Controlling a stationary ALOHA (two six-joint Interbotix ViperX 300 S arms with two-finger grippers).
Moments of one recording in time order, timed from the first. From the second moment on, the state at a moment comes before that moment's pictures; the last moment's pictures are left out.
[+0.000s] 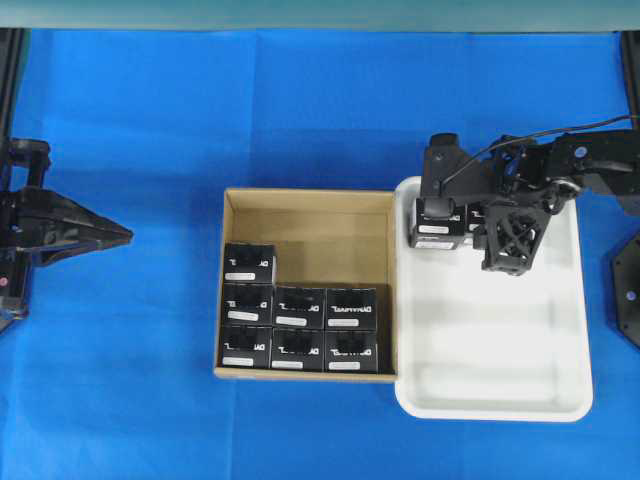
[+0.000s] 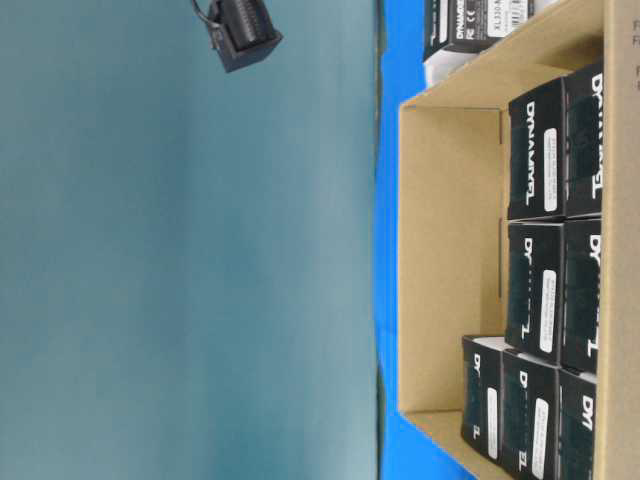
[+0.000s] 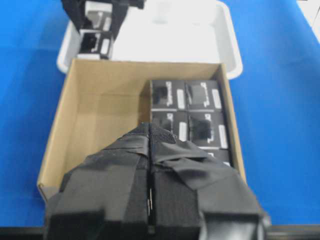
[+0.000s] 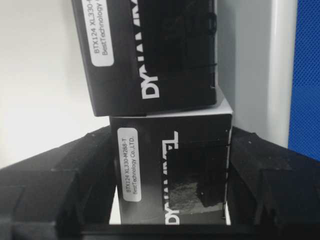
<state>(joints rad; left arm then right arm) 0.00 -0.96 1.11 0.01 0.04 -0.03 -0.31 -0.12 0.86 0.02 0.63 -0.23</state>
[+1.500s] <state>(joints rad) -0.01 -0.96 1.11 0.01 0.04 -0.03 -0.29 -0.45 0.77 0.04 0.77 -0.15</state>
